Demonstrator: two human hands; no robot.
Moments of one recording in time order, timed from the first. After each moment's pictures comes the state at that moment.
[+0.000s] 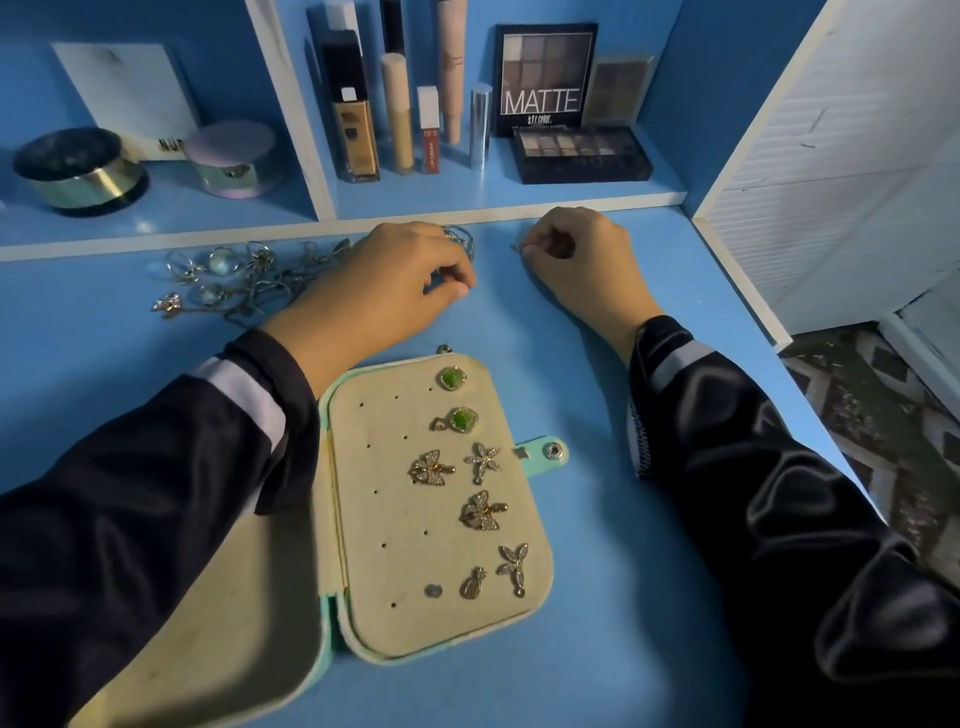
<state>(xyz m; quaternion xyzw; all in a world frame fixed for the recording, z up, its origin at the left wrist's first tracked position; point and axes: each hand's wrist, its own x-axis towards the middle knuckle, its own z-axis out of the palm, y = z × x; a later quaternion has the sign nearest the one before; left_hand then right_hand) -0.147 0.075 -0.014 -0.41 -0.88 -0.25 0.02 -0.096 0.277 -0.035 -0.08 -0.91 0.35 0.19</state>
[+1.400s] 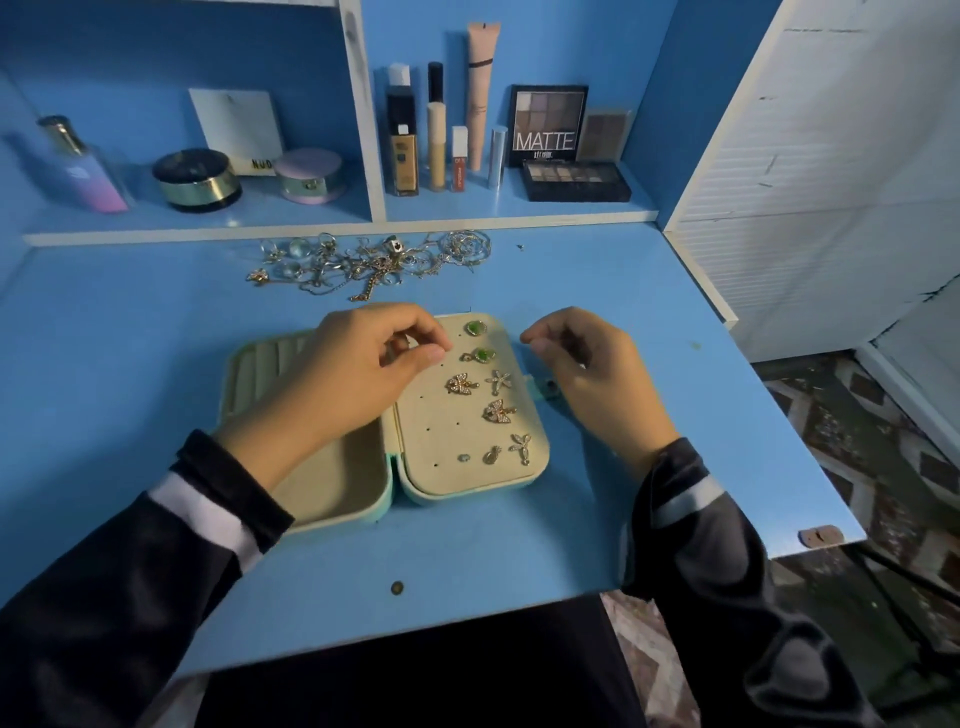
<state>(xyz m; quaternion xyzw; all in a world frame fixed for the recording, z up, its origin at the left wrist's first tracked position) -0.023 -0.010 0.004 -0.32 -0.86 -0.41 -0.02 0.050 0.206 -0.022 -0.07 -0.85 0.49 0.17</state>
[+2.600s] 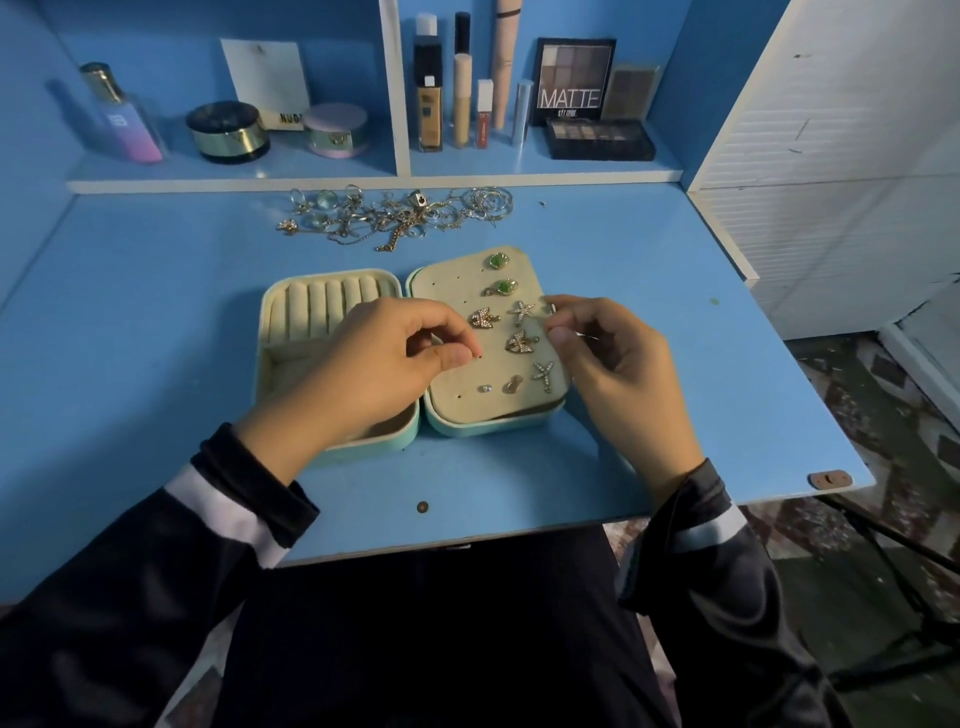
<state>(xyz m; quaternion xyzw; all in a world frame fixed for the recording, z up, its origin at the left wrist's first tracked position) 0.024 -0.022 0.010 -0.29 -0.87 -0.40 -0.08 0.098 0.174 -0.025 -0.05 -0.78 0.59 0.20</state>
